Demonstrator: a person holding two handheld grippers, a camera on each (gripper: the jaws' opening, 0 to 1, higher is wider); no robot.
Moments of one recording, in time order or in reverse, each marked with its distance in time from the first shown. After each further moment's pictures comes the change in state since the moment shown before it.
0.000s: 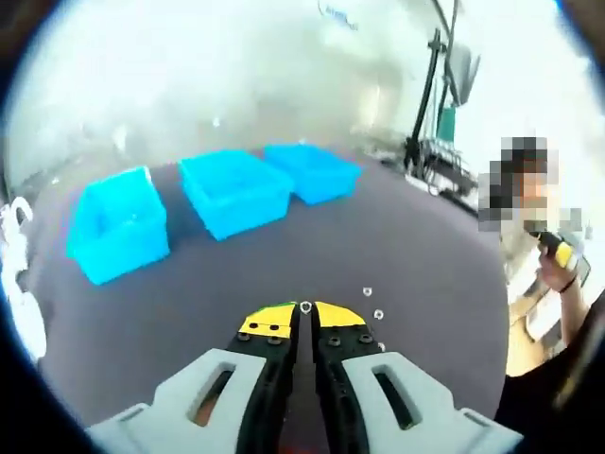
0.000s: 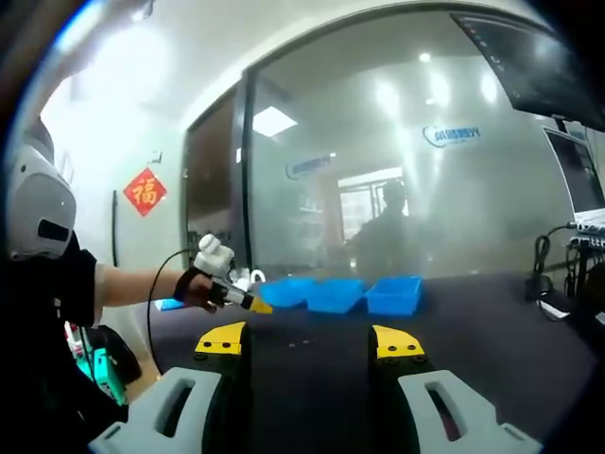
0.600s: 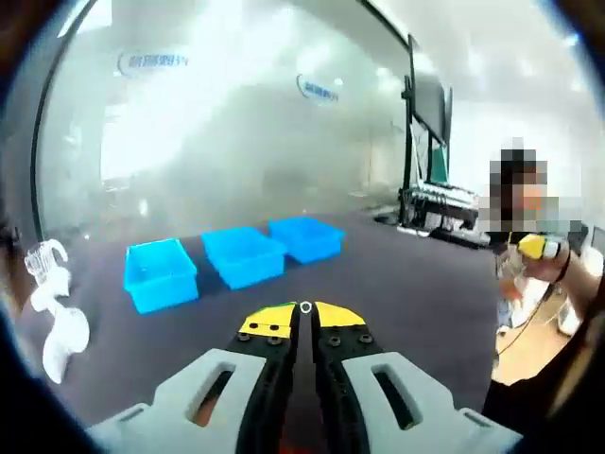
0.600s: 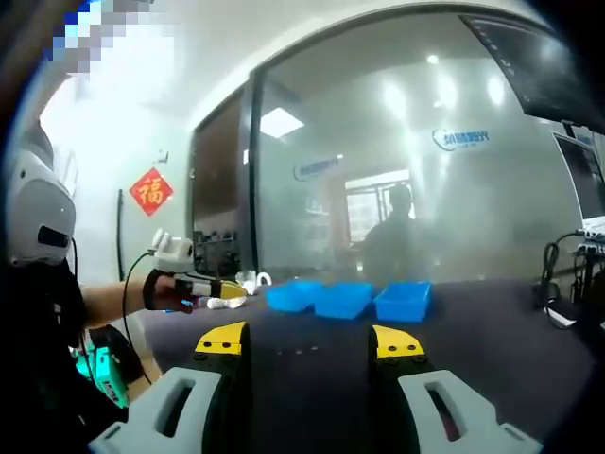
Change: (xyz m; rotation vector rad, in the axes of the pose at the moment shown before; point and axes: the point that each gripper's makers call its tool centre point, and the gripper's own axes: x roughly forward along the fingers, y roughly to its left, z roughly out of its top) left arm -0.081 -0.038 0.021 0.101 -0.286 0.066; right arm 0.008 0.010 0.008 -0.012 -0.010 0.026
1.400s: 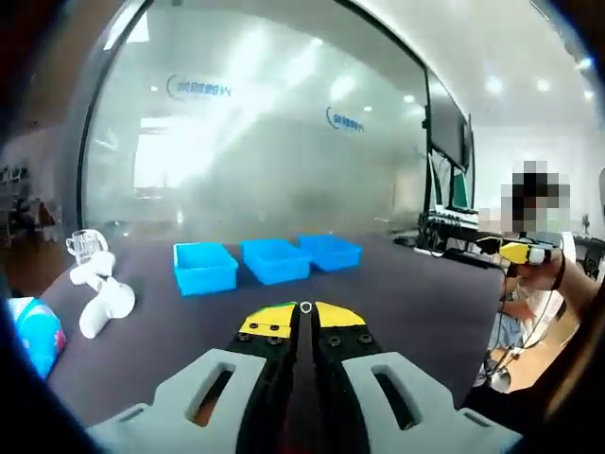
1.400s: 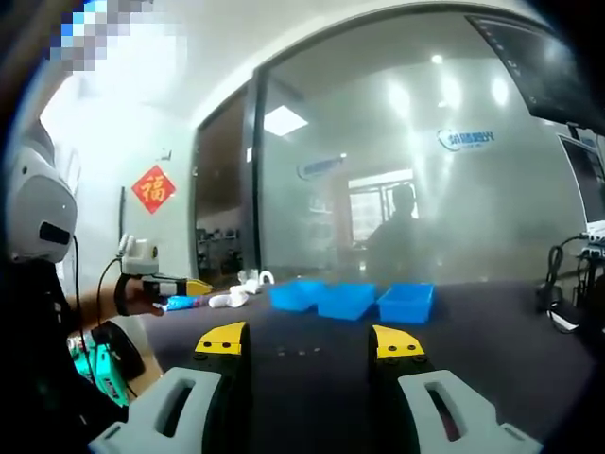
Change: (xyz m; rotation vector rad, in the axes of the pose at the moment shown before) left arm -0.065 0.019 -0.008 -0.033 -0.091 0.151; right arm 0.006 0.003 0.003 -0.011 0.008 0.014
